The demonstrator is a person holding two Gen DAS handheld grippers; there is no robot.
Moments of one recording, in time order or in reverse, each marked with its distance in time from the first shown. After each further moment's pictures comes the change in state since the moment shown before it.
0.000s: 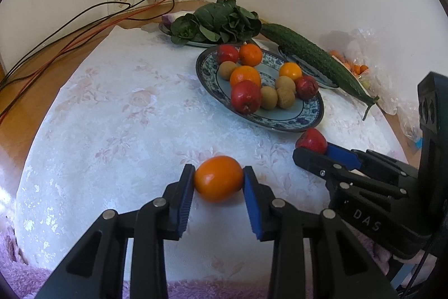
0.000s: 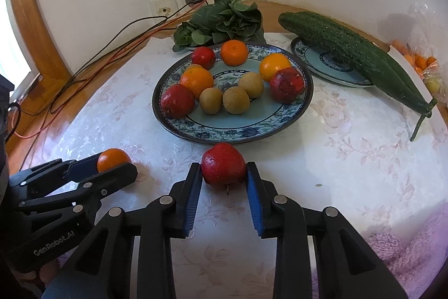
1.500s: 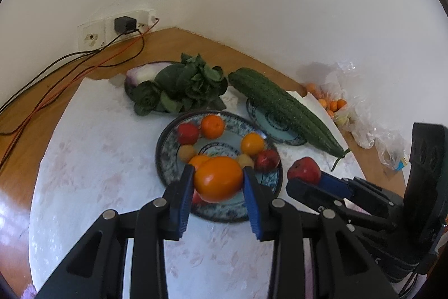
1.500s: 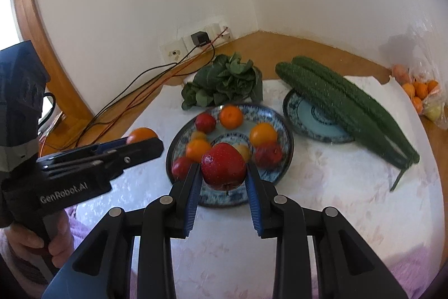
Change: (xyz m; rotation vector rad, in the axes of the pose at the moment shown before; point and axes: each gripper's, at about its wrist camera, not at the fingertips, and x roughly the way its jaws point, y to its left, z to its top) left arm -0.016 -0.030 0.091 0.028 -0.065 -0.104; right arm -0.050 -0.034 0.055 0.038 -0.117 0.118
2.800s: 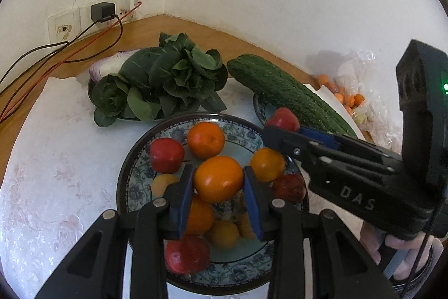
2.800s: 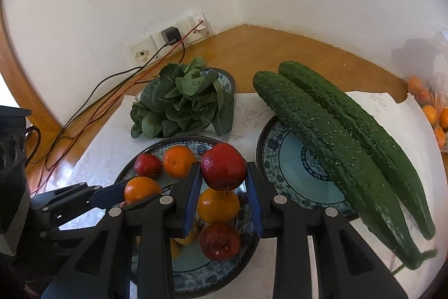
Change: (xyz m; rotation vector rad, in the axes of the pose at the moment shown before) left arm 0.088 0.003 0.017 0.022 0.038 -0.011; right arm 0.089 -0.048 0.053 -0.001 0.048 -0.050
